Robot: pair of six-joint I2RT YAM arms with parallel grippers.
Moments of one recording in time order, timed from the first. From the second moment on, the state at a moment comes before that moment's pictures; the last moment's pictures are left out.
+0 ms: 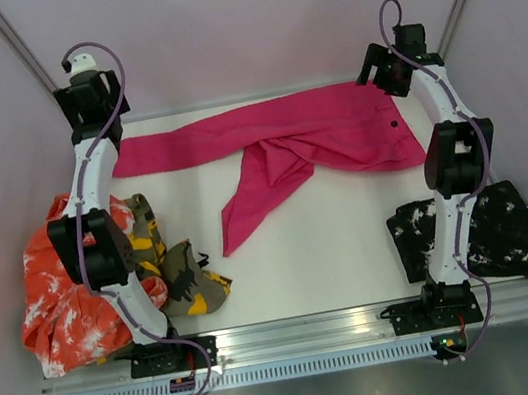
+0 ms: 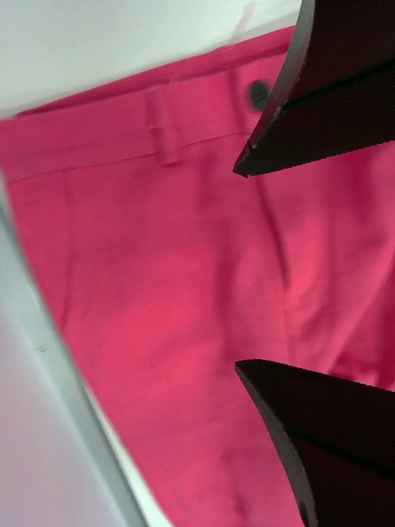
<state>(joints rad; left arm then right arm) 0.06 1.92 1.81 -0.13 -0.46 0.05 -0.09 2.28 2.13 -0.55 -0.17 0.39</state>
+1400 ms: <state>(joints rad) -0.55 1.65 1.05 -0.54 -0.24 -0.45 -0.14 1.90 1.37 -0.52 0.13 0.48</state>
